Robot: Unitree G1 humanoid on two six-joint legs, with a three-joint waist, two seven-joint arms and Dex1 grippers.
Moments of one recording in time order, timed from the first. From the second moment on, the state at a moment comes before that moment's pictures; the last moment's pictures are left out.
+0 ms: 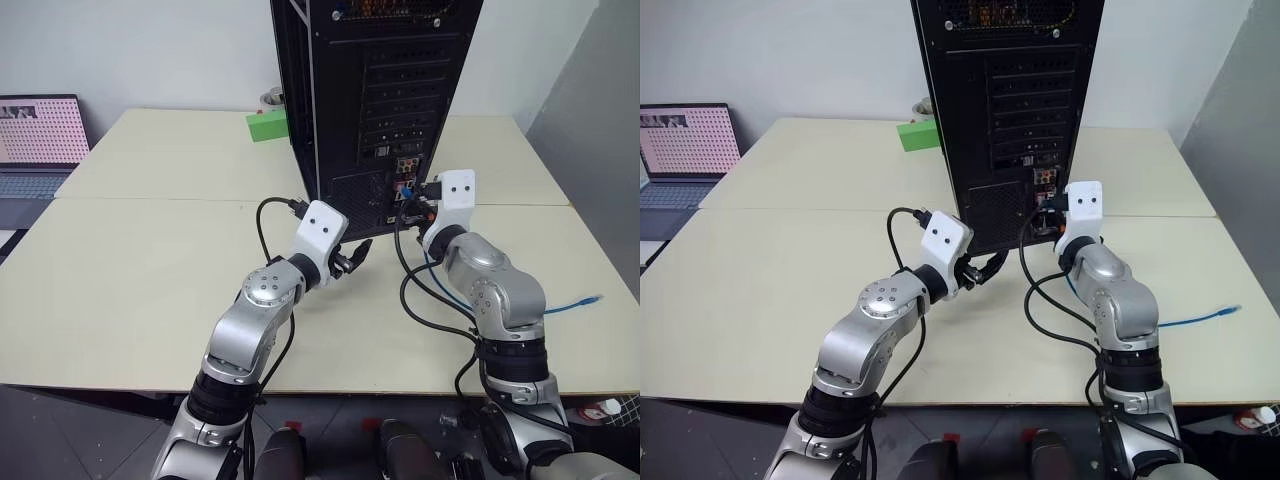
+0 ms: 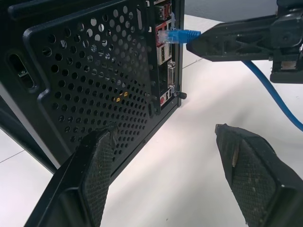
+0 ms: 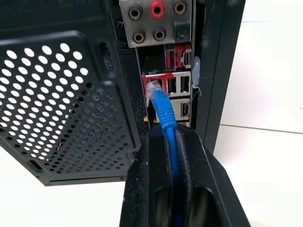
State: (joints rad) left arm -0.47 0.21 -0.21 -0.35 -0.11 0.73 -0.34; right arm -0.62 -0.14 -0.06 -0.16 0.26 0.81 0.06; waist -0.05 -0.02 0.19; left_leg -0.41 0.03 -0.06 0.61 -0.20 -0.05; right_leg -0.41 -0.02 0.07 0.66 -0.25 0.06
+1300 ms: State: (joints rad) left arm -0.47 0.21 -0.21 -0.35 -0.11 0.73 -0.34; right arm -0.65 -0.07 -0.03 -0.07 0.18 0.72 0.02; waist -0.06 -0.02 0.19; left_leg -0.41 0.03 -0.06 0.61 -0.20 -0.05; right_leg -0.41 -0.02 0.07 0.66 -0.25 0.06
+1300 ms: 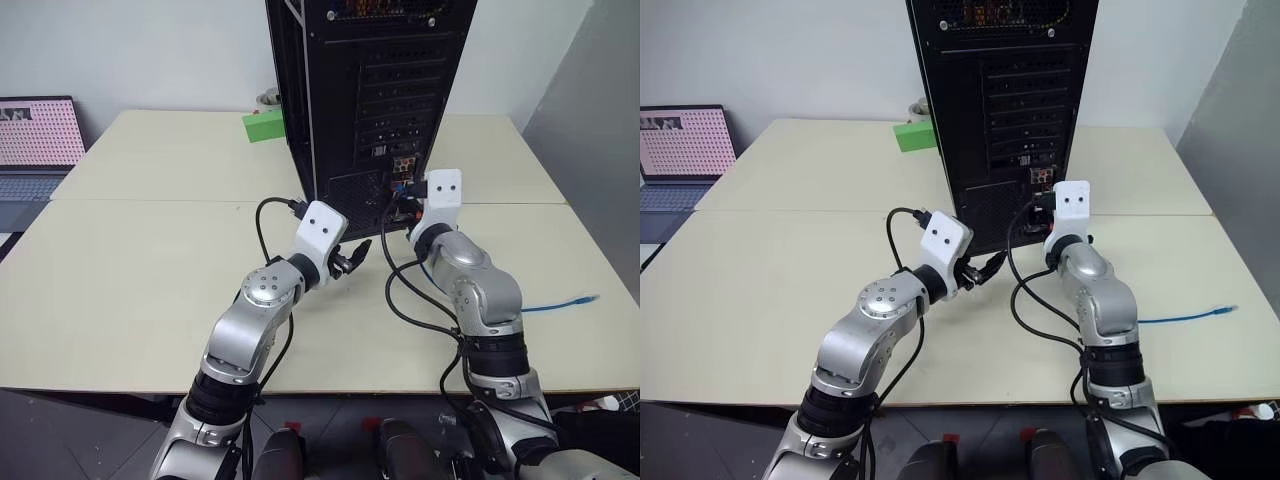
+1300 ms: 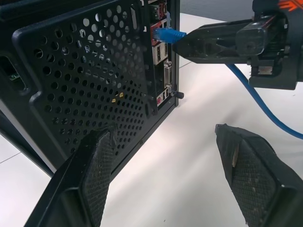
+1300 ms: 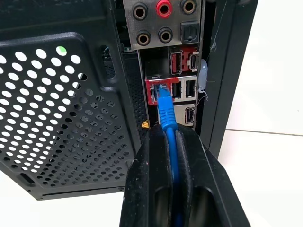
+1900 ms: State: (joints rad) left arm -0.47 0.22 -0.21 -0.34 -0.10 0.71 -0.34; right arm -0.62 -0.12 -0.03 -0.06 0.18 0.72 0.11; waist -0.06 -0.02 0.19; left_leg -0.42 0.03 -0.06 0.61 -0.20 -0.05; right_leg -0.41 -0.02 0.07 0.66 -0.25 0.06
